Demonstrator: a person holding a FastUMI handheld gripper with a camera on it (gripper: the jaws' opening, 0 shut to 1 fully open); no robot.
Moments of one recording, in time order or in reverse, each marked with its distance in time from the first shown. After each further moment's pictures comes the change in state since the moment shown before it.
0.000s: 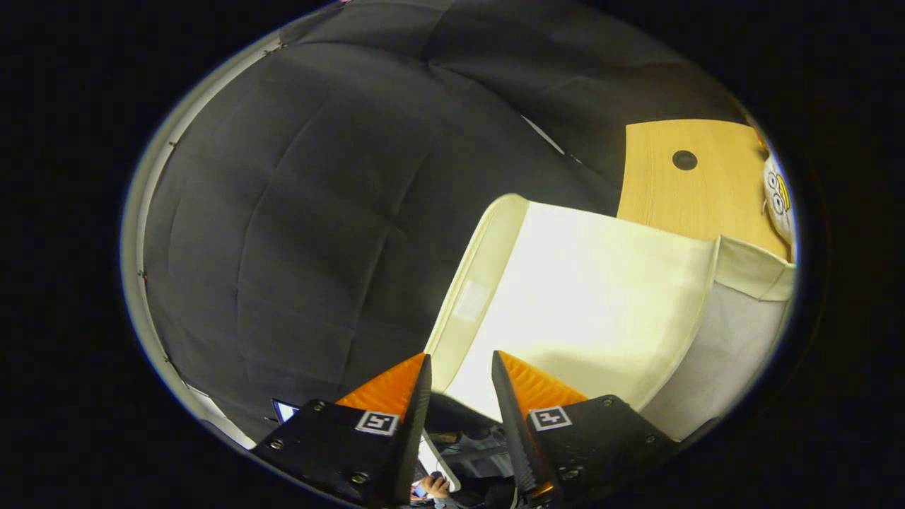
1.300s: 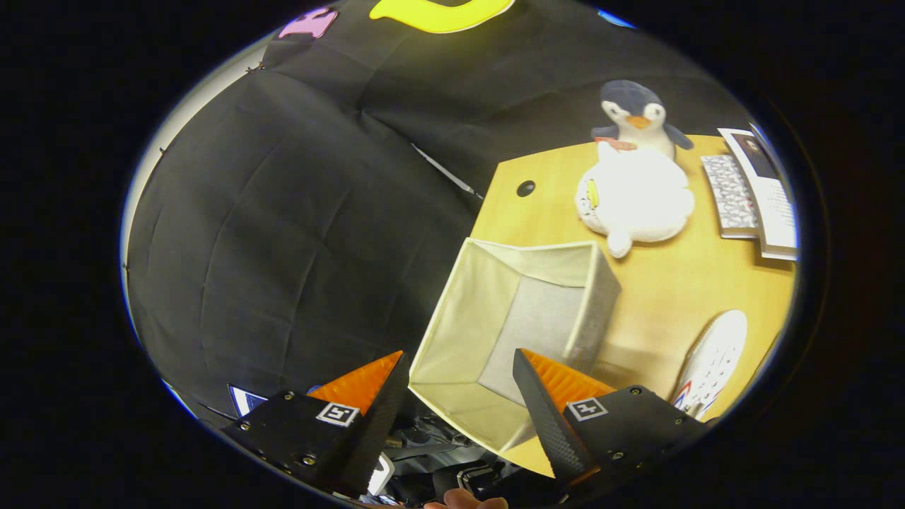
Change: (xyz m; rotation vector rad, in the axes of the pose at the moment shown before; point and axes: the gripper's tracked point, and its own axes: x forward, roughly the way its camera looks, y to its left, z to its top) arm -0.229 -0.158 -0.043 0.057 -0.134 -0.283
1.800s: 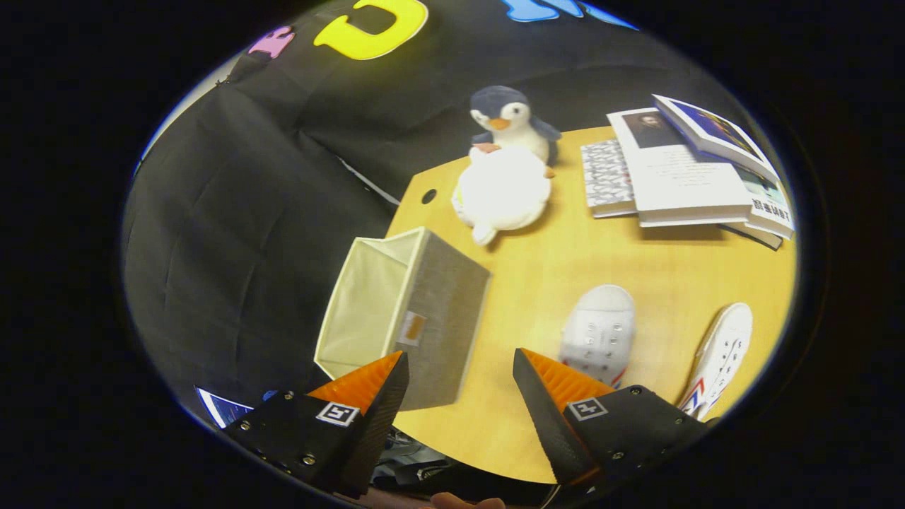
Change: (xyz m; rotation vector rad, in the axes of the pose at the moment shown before) arm -0.077 -0.134 -0.041 0.059 -0.062 -0.246
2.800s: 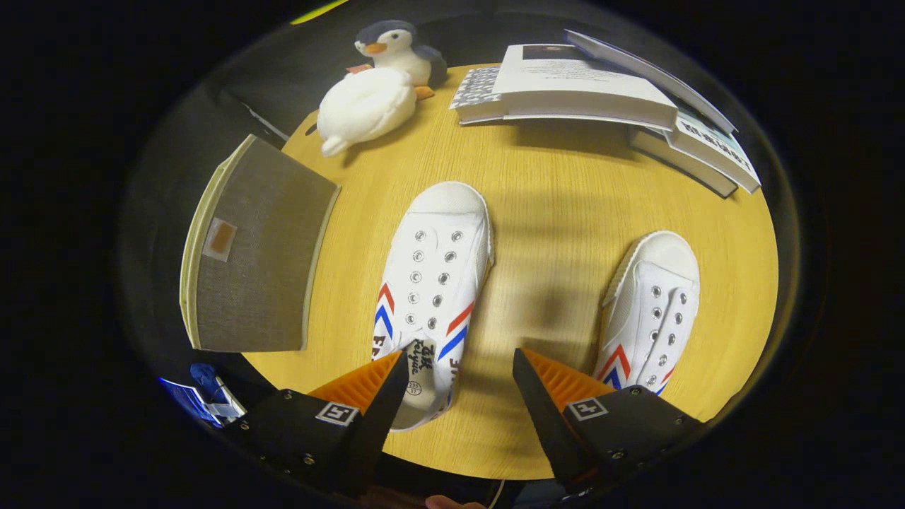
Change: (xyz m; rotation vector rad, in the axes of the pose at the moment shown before) arm 0.023 -0.143 -0.086 -0.040 0.249 -0.345
